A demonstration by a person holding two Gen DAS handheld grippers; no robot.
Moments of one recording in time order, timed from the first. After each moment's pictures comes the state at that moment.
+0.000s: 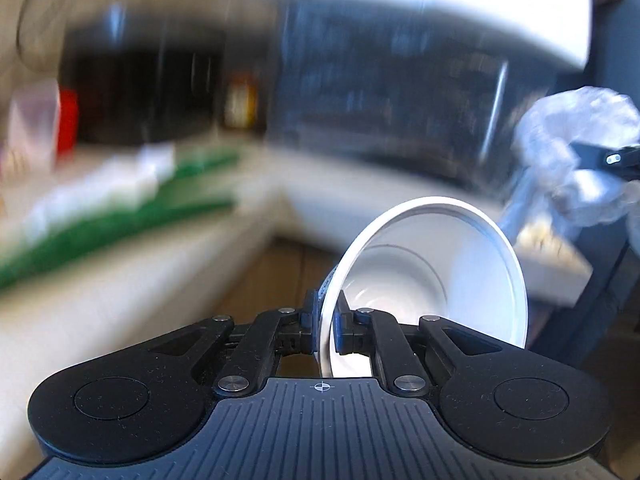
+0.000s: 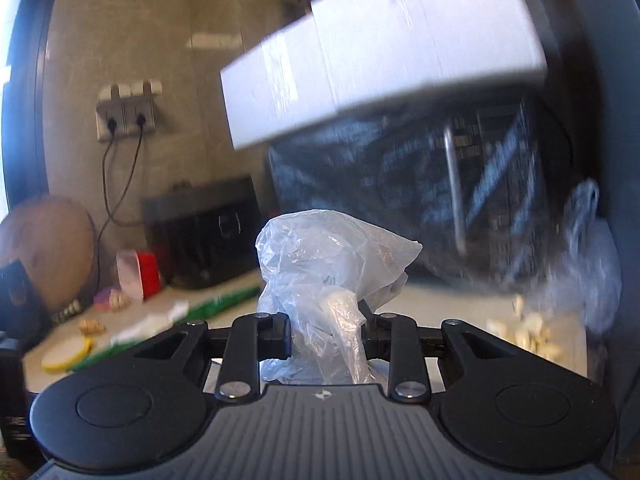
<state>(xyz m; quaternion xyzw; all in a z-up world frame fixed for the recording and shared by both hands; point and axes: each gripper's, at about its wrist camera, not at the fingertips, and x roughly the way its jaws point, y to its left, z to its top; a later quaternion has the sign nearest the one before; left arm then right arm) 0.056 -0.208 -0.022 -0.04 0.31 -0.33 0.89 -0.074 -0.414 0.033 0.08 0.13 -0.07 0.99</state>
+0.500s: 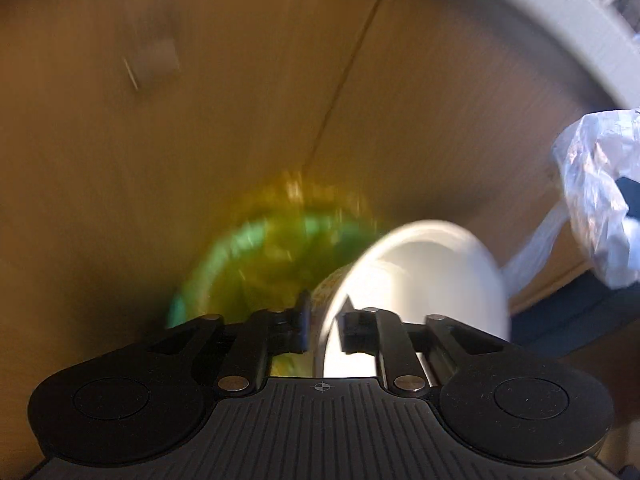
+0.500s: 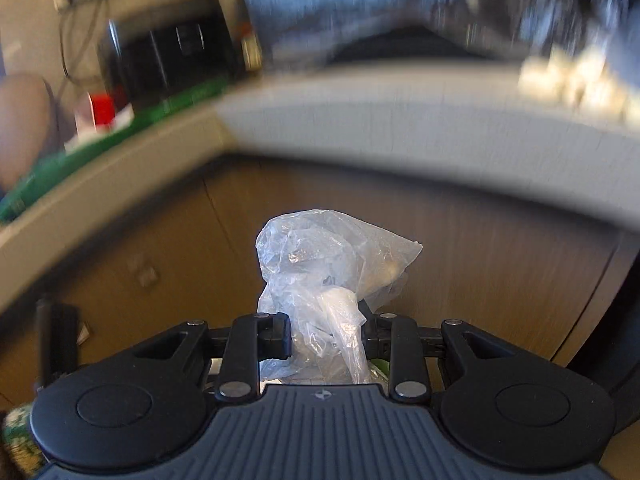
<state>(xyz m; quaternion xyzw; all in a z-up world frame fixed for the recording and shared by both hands) 0.097 -0.248 -0.225 -0.06 0.53 -0.30 0.79 -0.017 -0.414 -0.142 0.11 0.33 -0.06 0.94</state>
